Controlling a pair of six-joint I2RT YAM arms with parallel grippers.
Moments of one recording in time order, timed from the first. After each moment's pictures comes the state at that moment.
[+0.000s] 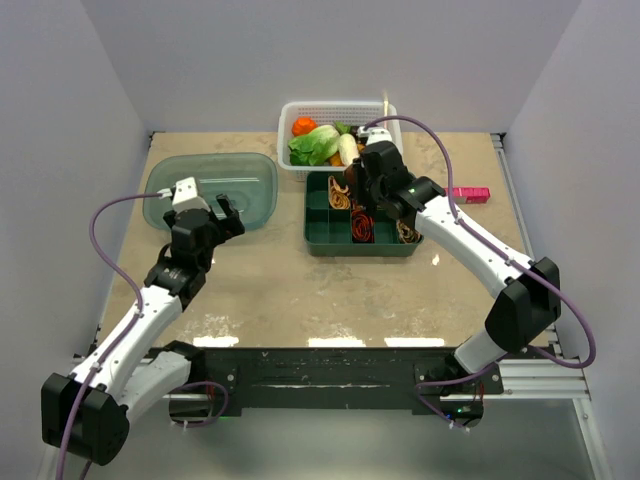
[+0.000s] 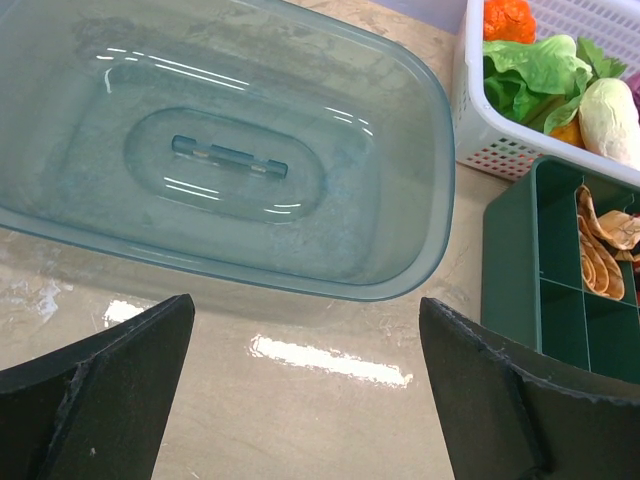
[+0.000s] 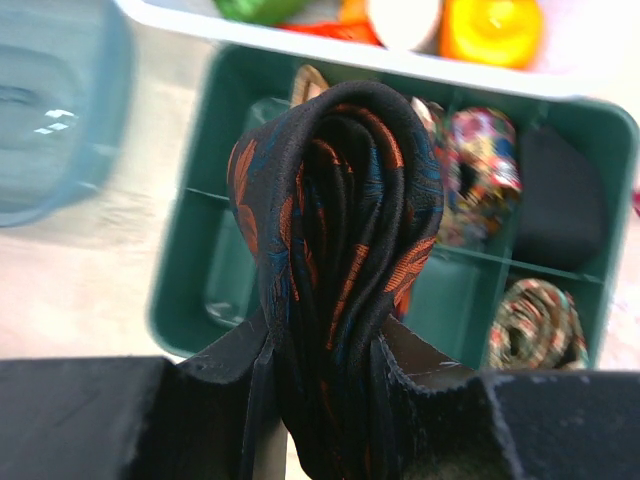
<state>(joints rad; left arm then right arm) -0.31 0.92 0.64 -0.08 -0.40 -0.43 0.61 1.57 1.44 -0.49 0.28 0.29</state>
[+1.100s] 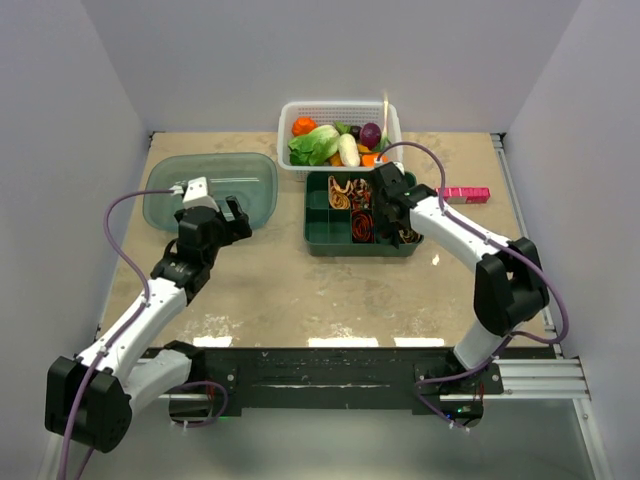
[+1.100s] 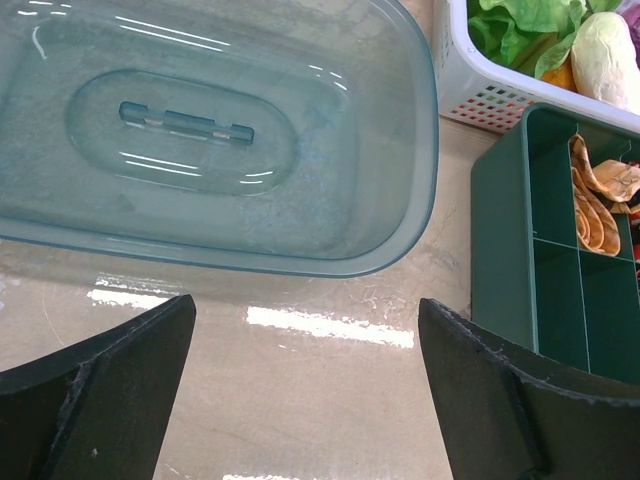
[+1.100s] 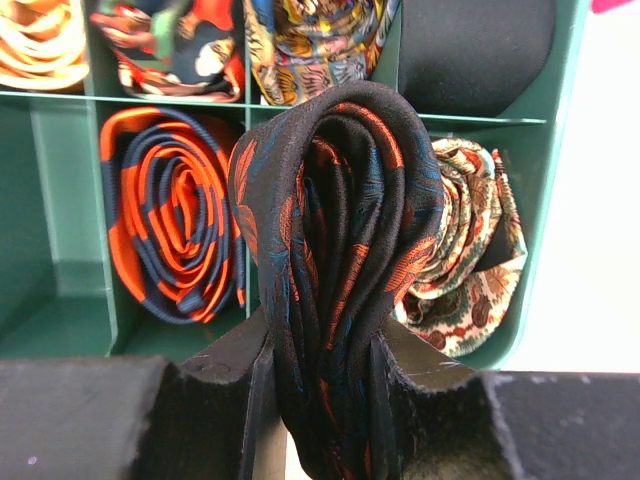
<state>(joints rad) -0.31 0.99 0.64 -0.07 -0.30 -0.43 0.50 1.66 1.28 -0.64 0.36 0.34</state>
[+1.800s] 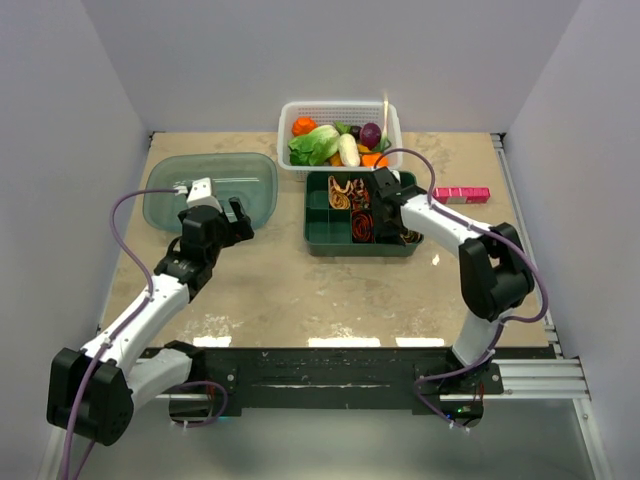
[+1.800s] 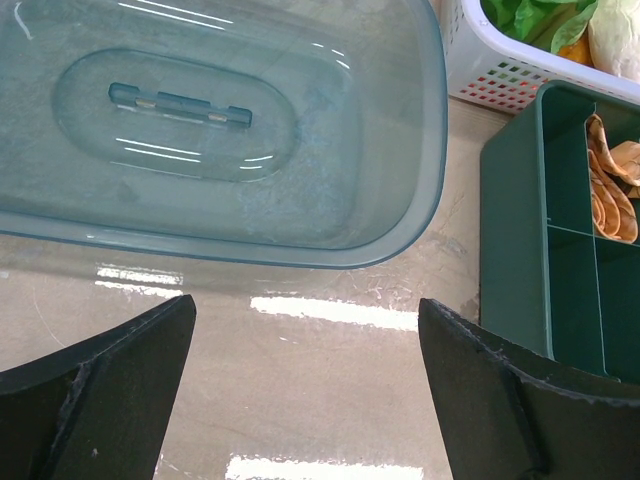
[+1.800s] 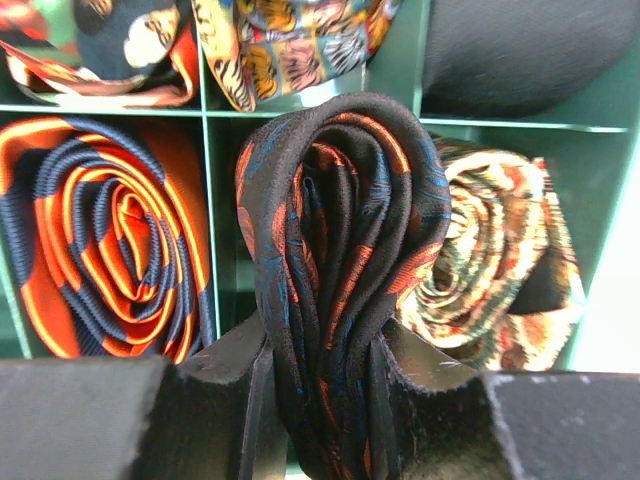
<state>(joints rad) -0.31 1.03 0.64 -0.07 -0.28 -0.43 0.48 1.78 1.28 -0.61 0.36 0.34</state>
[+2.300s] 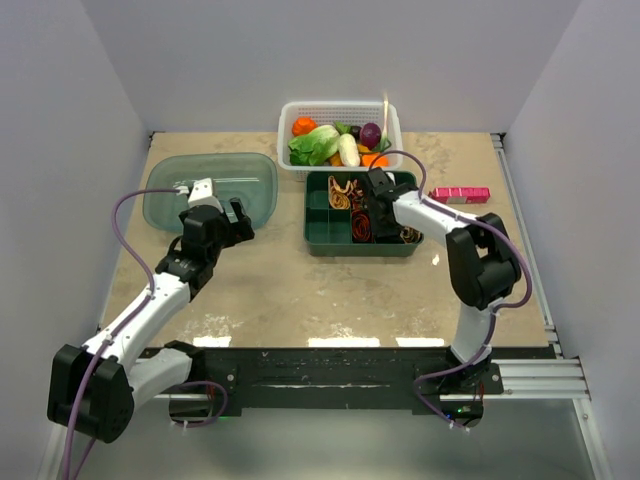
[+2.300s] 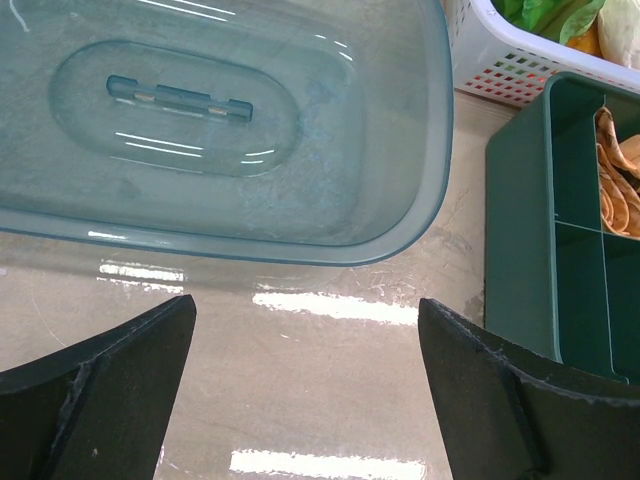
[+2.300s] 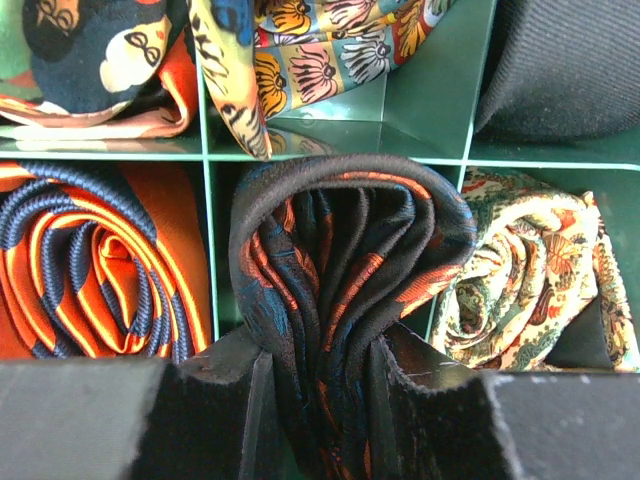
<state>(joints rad) -0.31 1.05 0.64 -0.07 -0.28 -0.43 0.47 1.89 1.33 -0.62 0.35 0.33</state>
